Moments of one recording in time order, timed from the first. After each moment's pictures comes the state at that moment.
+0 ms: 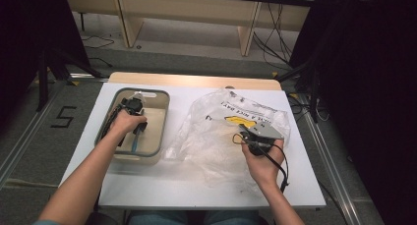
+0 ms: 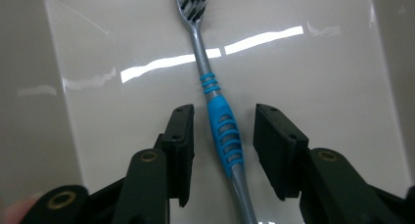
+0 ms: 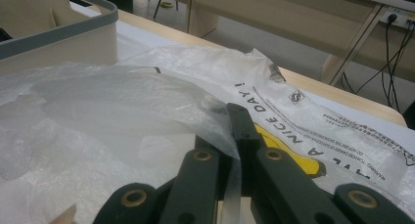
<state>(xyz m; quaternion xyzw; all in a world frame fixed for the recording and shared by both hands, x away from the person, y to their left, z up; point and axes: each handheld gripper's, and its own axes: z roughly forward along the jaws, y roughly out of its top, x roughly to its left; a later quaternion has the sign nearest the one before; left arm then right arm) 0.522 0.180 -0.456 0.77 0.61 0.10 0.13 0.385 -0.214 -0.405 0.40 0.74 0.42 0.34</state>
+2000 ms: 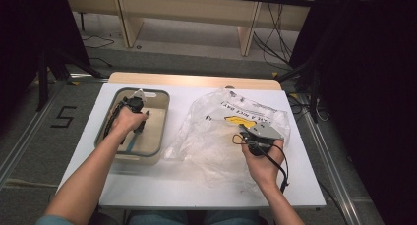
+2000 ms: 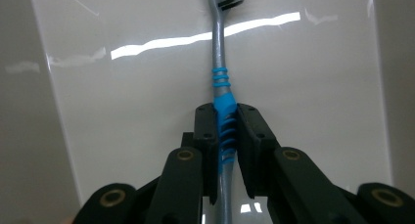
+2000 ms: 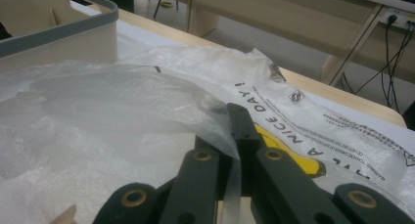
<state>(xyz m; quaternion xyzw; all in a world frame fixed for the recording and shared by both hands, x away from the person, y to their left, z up) 0.529 0.178 -0.453 0.77 0.63 0.07 0.11 0.385 -0.213 -0.405 0.40 0.74 0.42 0.34</state>
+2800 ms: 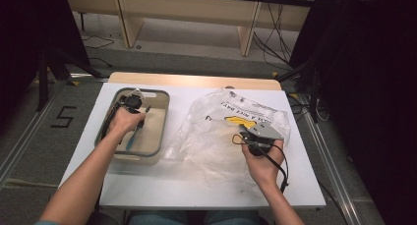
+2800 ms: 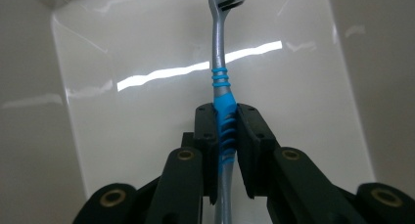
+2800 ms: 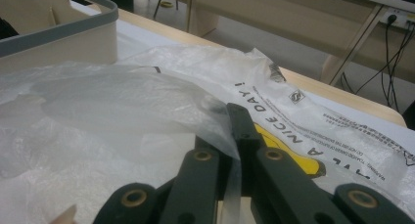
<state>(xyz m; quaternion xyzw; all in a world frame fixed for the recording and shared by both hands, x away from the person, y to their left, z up) 0.522 0.182 -0.444 0.77 0.61 0.10 0.16 0.385 -0.213 -0.406 0.40 0.74 0.42 0.34</state>
